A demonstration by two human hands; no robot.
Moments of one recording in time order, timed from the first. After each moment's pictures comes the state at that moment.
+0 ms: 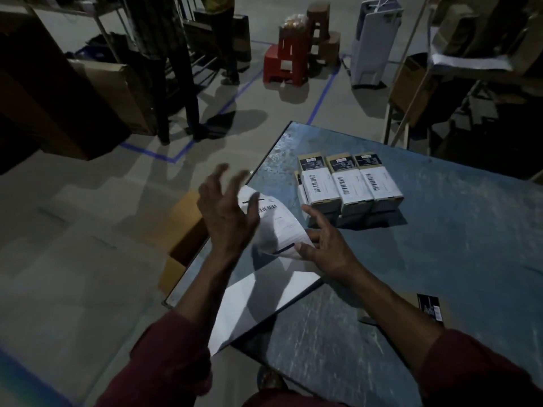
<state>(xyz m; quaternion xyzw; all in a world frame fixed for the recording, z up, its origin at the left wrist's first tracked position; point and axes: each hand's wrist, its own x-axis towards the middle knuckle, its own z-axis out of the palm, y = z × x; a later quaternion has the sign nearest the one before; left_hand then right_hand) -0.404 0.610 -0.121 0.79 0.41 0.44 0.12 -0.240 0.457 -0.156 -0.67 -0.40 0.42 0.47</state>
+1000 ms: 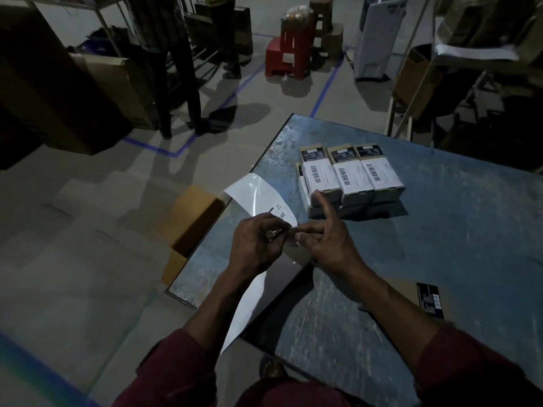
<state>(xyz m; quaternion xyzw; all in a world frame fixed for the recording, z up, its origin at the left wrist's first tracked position) -0.410 0.553 -0.150 0.85 0.29 0.33 0.30 -0.253 0.451 -0.153 -0.68 -0.38 0.36 0.52</state>
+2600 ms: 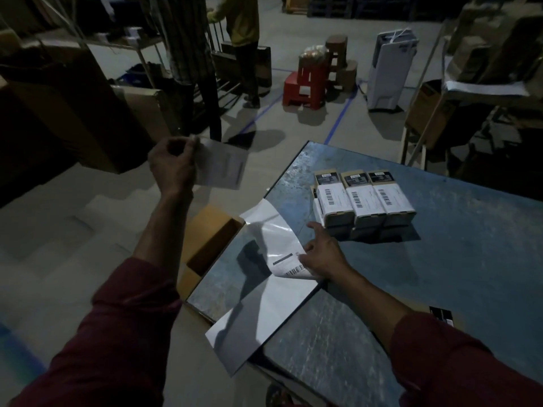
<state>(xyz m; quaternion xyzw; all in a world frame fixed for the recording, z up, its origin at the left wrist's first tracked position) -0.472 0.712 -0.019 0.57 0.52 0.54 0.33 -0.253 0.499 -0.184 -0.79 -0.43 0.29 0.32</state>
